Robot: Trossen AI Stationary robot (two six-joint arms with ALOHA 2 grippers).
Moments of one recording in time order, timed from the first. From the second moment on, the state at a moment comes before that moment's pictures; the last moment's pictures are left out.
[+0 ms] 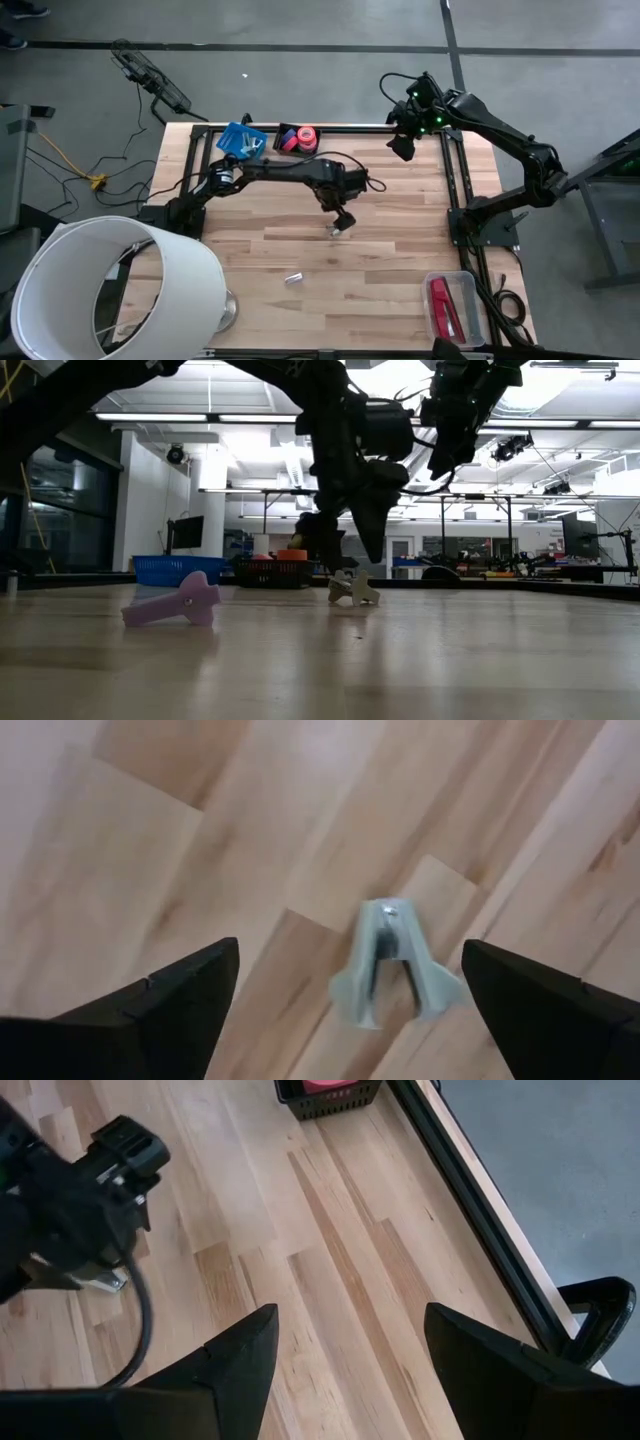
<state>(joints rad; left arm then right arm) 0.13 2.28 1.97 -1.02 0.20 -0.42 -0.80 1.37 1.29 -0.93 -0.30 -0.29</state>
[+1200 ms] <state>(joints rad) 0.06 2.34 1.97 -1.04 0.14 -0.39 -0.80 1.37 1.29 -0.94 -0.30 -0.29</state>
